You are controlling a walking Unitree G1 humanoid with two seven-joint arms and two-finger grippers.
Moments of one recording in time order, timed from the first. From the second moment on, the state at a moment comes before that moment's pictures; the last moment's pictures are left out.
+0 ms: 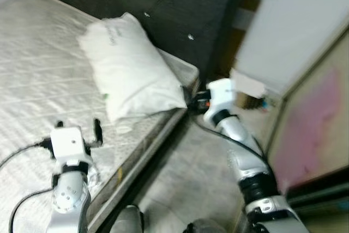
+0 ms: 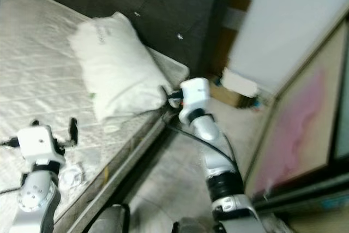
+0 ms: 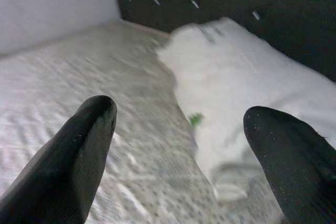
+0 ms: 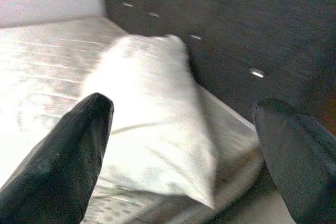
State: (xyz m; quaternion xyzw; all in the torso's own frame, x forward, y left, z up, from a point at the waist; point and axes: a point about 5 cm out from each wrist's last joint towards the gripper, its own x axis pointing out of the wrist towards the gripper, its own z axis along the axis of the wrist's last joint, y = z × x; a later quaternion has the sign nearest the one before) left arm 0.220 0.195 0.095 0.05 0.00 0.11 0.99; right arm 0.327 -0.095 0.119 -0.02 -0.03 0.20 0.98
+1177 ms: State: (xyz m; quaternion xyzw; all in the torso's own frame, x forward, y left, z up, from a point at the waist) left arm 0.214 0.195 0.090 0.00 -0.01 0.10 0.99; right arm 0.327 -0.094 0.119 -0.04 -0.04 0.21 0.98
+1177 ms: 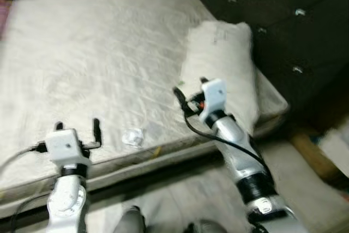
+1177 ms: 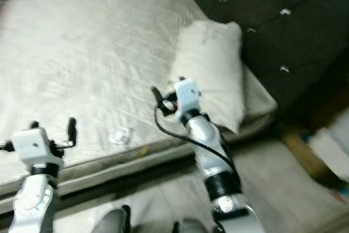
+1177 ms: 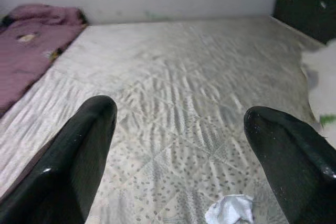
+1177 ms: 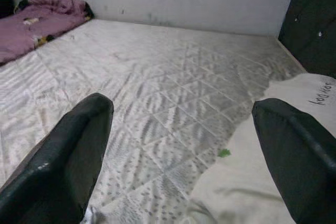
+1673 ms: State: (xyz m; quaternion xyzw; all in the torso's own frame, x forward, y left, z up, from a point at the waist) left arm 0.215 0.190 0.092 0.05 0.00 0.11 0.99; right arm 0.326 -0.106 0.114 -0.03 -0.03 0.19 0.98
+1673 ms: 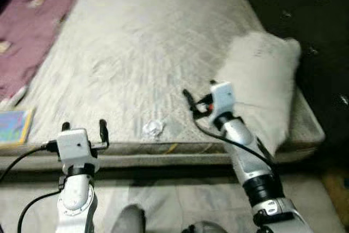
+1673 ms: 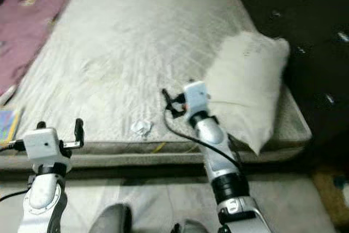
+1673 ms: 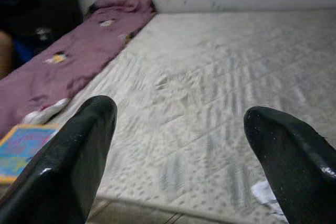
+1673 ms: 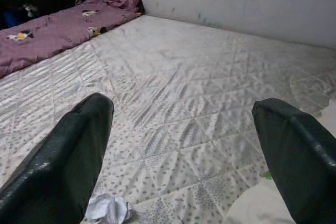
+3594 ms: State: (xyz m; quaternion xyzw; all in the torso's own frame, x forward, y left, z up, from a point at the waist) left arm 0.246 0.158 0.086 0.03 0.01 0.03 1.00; right arm 0.308 -0.144 0.100 -0.01 0.00 0.07 1.00
